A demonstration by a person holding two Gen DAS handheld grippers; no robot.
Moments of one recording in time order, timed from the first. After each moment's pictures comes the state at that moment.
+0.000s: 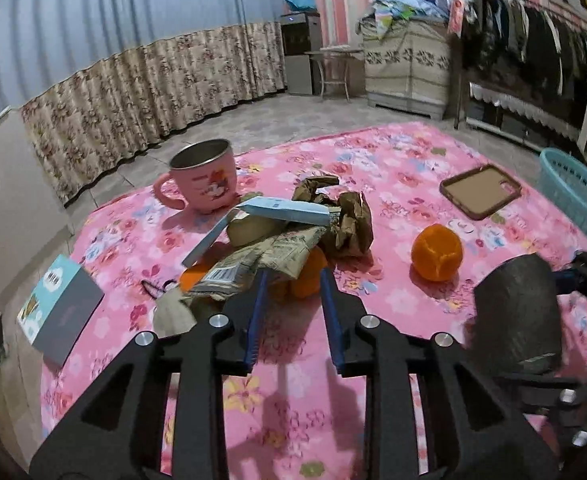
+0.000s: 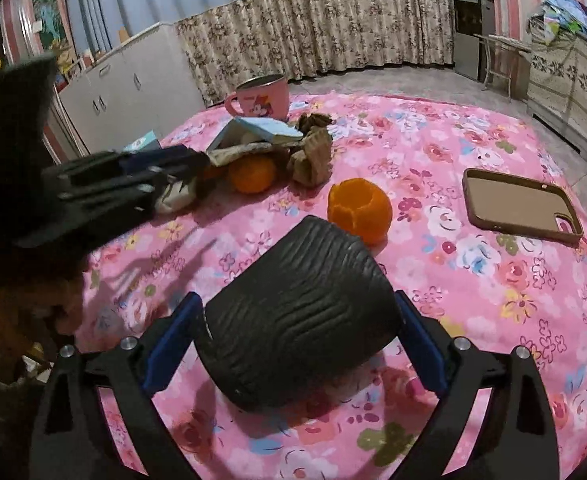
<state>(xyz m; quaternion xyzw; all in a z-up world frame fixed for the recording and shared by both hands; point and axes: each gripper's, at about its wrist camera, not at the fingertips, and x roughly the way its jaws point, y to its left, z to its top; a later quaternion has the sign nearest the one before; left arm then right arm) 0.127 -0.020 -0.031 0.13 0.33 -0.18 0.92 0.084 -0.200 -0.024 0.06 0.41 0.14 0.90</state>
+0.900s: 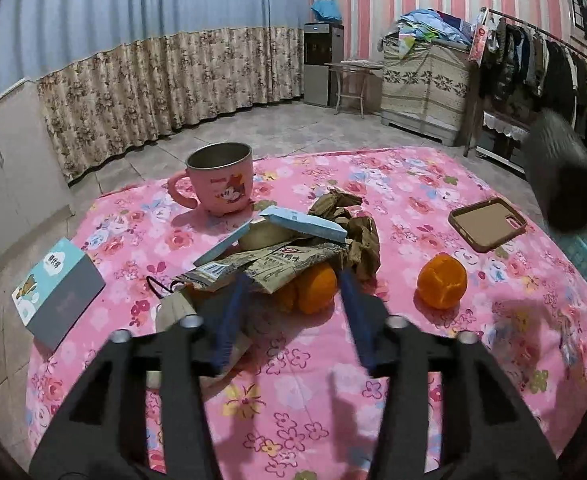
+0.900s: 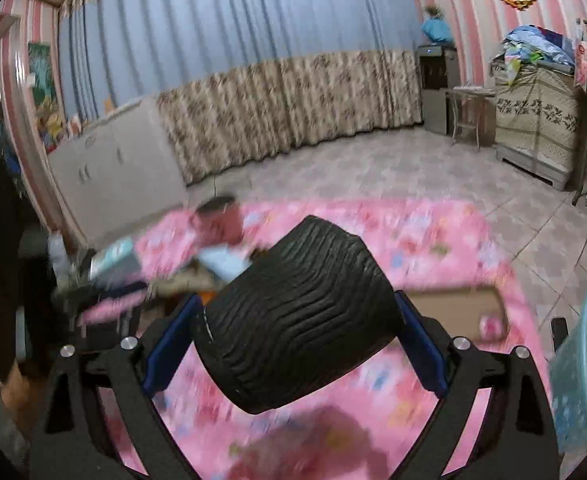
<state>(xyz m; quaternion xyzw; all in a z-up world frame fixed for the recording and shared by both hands) 0.132 -0.007 -0.023 0.07 0.32 -0.17 0.93 0.122 -0.276 0.062 0.09 0.28 0.10 0.95</state>
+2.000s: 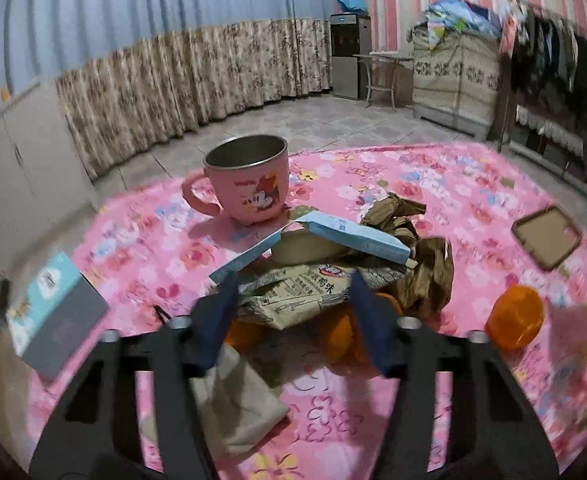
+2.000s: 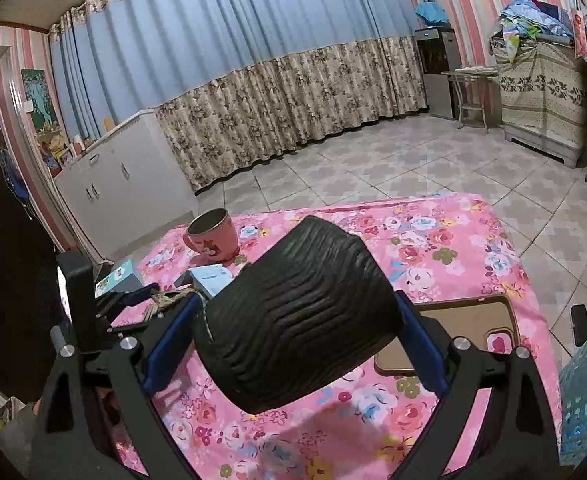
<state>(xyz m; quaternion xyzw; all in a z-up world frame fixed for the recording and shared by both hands) 0.191 -0.003 -0.042 0.06 0.33 -0.11 0.93 0.140 -0.295 0.049 0.13 0.30 0.12 0.94</state>
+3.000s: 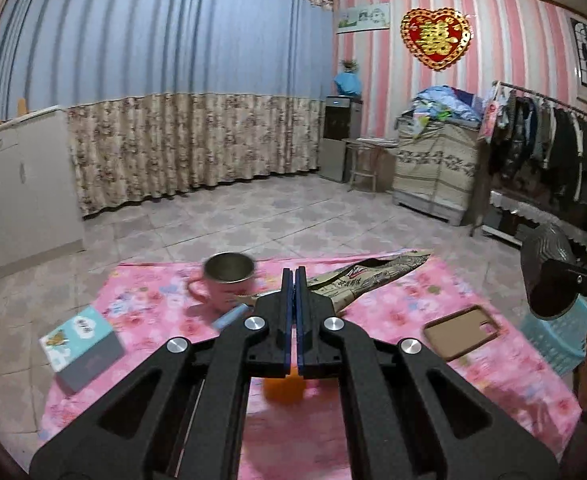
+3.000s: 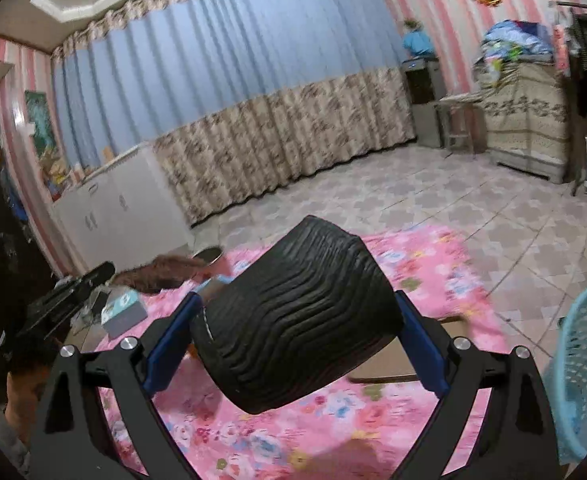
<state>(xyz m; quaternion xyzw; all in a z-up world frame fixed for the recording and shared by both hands) 0.114 -0.023 0.067 0.00 0.20 -0.14 0.97 0.081 -0.346 0.090 0.15 0.22 0.07 0.96</state>
